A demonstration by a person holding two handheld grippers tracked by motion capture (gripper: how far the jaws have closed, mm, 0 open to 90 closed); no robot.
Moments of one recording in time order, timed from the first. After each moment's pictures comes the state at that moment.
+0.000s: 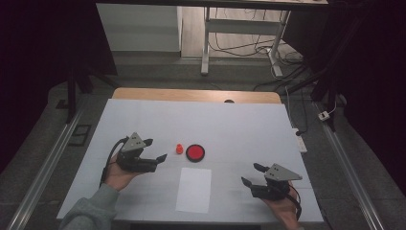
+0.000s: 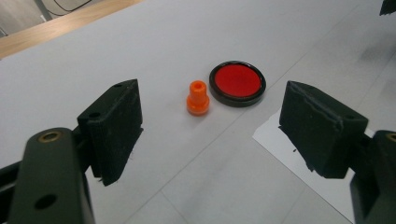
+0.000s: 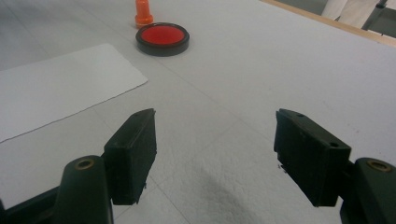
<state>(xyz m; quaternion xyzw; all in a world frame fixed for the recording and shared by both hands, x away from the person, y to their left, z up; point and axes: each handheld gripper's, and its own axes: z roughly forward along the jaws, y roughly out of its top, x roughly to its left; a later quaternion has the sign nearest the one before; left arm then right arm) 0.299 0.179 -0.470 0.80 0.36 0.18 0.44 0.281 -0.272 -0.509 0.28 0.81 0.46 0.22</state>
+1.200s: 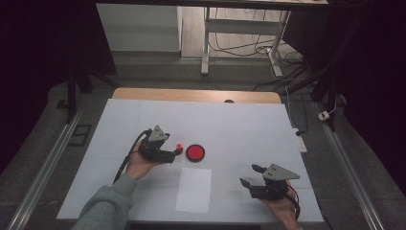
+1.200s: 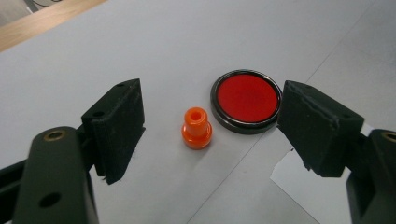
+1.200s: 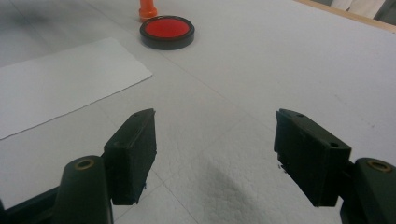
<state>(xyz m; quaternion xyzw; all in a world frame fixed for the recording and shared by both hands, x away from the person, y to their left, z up) 0.346 0.133 -0.489 0.83 0.35 0.17 0.41 0.283 -0.271 -0.513 0.28 0.82 0.46 0.20</state>
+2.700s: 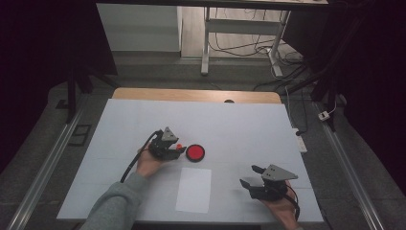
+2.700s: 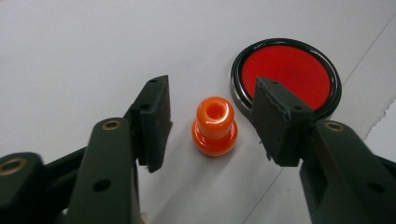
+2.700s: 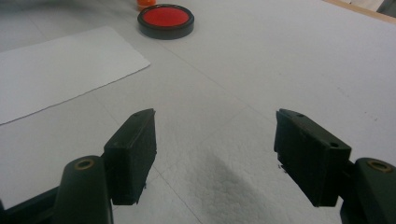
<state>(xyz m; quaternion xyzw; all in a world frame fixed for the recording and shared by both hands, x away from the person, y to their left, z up) 0.375 0.118 -0.525 0.85 0.35 0.17 0.37 0.284 -0.270 -0.517 0.28 0.83 0.45 0.20</state>
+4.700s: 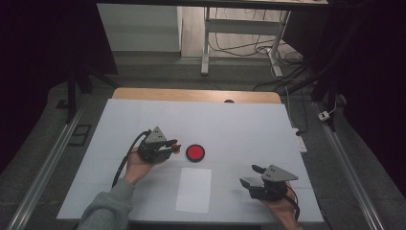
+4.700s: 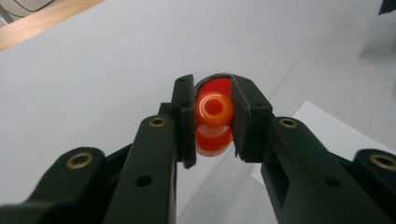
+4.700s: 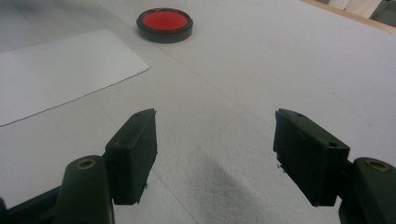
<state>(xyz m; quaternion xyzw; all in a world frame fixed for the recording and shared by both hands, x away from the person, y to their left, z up) 0.337 0.141 -0.481 0.83 0.32 0.15 0.44 0.282 -0.269 -0.516 0.28 0.82 0.44 0.22</state>
